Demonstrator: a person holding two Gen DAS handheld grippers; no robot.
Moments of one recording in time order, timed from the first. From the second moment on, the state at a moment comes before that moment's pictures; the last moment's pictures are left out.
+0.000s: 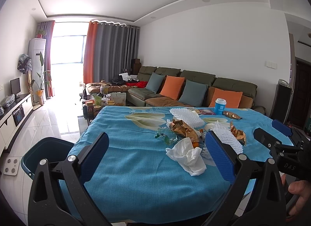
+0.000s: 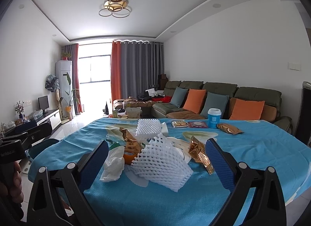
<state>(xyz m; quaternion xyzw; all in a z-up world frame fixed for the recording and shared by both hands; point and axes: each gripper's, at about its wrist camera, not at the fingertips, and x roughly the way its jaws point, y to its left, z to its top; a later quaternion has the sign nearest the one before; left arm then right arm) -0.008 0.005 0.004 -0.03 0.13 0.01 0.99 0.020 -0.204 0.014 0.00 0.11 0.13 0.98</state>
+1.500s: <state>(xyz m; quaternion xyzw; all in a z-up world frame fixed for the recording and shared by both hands) 0.031 -0.016 -0.008 -0.03 0.18 -0.04 0.98 0.048 -0.234 0.004 0.01 0.15 0.10 0.98</state>
